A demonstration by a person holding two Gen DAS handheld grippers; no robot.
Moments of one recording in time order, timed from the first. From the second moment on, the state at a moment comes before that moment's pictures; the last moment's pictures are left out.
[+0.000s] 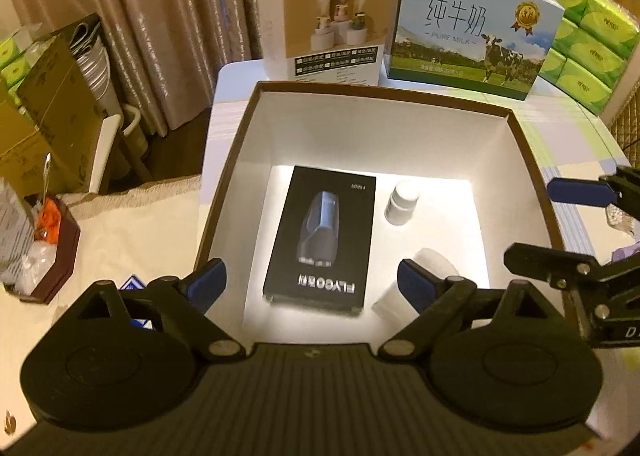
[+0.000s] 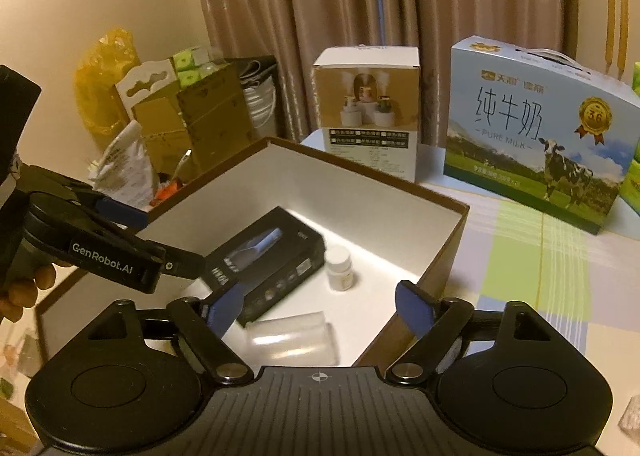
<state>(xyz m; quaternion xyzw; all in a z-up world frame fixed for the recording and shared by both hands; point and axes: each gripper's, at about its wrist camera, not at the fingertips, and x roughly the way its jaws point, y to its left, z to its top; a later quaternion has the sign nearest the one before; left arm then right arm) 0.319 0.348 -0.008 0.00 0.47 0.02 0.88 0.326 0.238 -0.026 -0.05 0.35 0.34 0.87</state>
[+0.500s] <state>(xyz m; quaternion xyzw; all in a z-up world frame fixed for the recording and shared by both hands) 0.251 0.331 0.023 -0.03 0.46 0.03 0.89 0.273 0.220 0.003 -0.03 0.35 0.36 0.86</state>
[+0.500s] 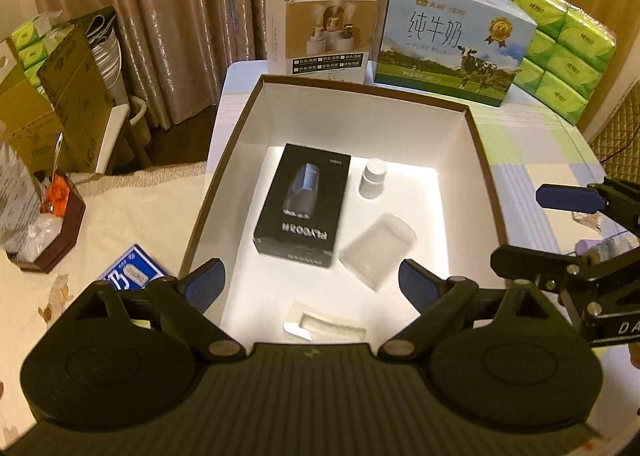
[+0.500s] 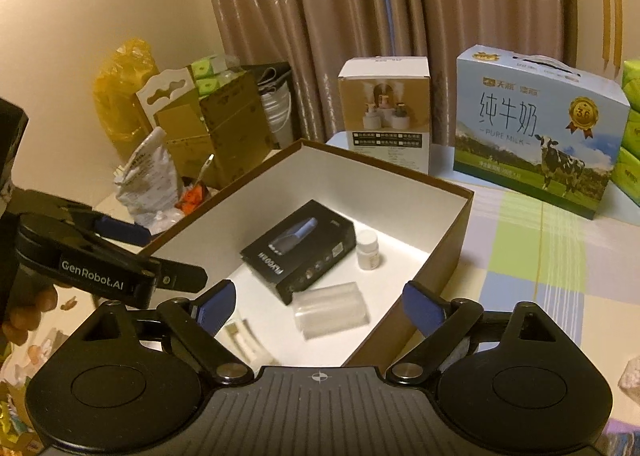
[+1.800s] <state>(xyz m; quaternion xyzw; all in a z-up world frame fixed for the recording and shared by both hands) 0.126 0.260 0.037 -0.07 0.46 0.04 0.89 0.166 0.145 0.017 0.00 0.37 0.35 0.86</state>
